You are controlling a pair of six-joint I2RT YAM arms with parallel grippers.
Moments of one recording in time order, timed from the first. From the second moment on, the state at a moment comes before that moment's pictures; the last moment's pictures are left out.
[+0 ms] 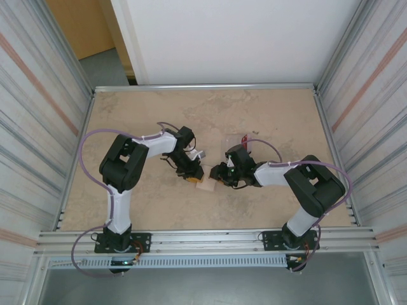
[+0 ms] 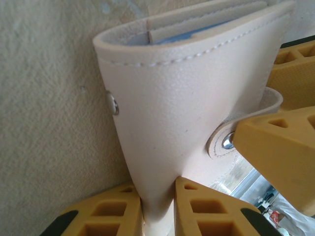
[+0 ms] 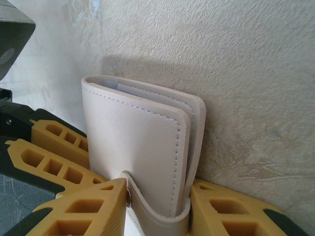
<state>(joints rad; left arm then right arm) -0.56 2.03 1.29 -0.84 0.69 -0.18 0.66 1.65 0.64 0.15 -0.39 1.01</state>
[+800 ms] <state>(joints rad) -0.56 2.03 1.29 -0.84 0.69 -0.18 0.65 1.64 0.59 0.23 -0.39 1.03</state>
